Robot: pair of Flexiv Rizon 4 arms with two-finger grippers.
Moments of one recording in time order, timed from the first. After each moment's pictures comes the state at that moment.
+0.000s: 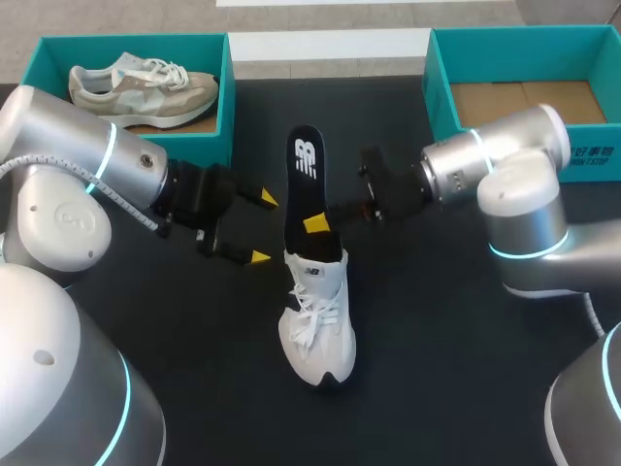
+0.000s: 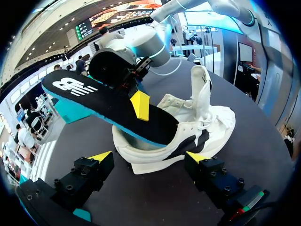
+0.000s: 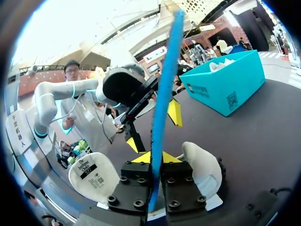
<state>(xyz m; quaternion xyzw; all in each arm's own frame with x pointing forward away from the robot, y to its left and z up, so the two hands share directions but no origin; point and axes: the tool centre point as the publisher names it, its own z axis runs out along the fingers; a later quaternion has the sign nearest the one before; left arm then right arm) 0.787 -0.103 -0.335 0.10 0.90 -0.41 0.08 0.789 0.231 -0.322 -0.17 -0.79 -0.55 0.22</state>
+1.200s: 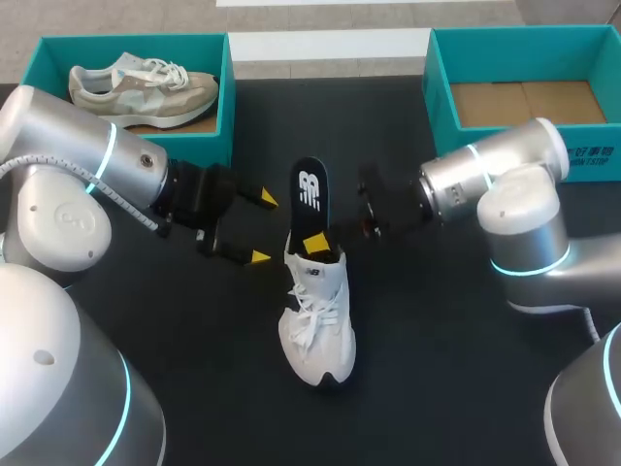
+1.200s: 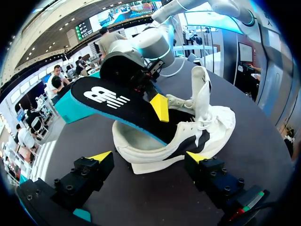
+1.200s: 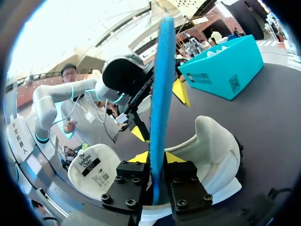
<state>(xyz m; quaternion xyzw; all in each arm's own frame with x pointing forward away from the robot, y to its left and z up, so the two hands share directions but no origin) 0.787 -0.103 -0.335 0.10 0.90 -0.41 0.08 0.763 0.232 -0.335 -0.19 -0.79 -0.53 0.24</state>
